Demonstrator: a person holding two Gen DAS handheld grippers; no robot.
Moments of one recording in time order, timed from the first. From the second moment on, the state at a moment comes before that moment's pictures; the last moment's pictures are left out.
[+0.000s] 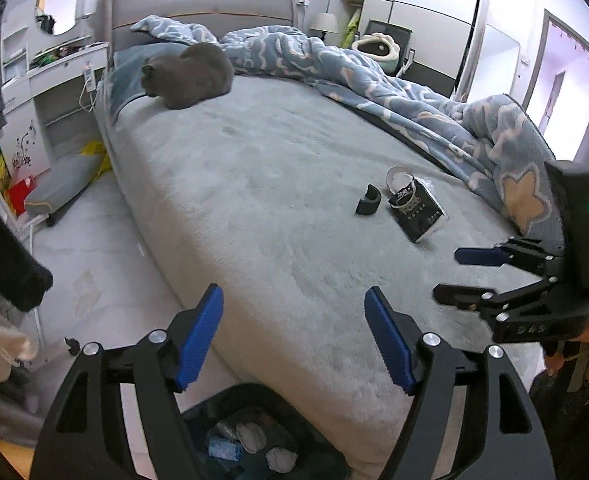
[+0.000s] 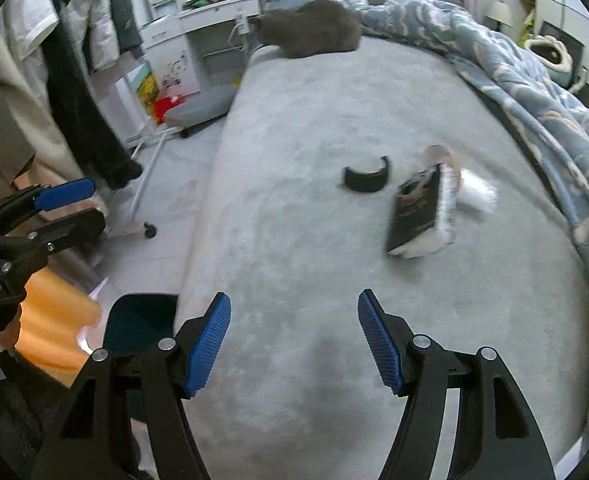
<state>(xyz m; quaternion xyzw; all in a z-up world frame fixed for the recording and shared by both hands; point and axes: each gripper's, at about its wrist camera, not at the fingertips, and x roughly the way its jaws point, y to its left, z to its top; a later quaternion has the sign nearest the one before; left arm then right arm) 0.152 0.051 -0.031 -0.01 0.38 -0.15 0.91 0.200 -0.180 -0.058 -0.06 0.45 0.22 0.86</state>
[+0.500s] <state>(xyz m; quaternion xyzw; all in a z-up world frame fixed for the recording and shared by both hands) 0.202 0.041 -0.039 -0.02 0.38 -0.18 0.91 0.241 -0.233 -0.040 0.02 0.42 0.16 0.89</state>
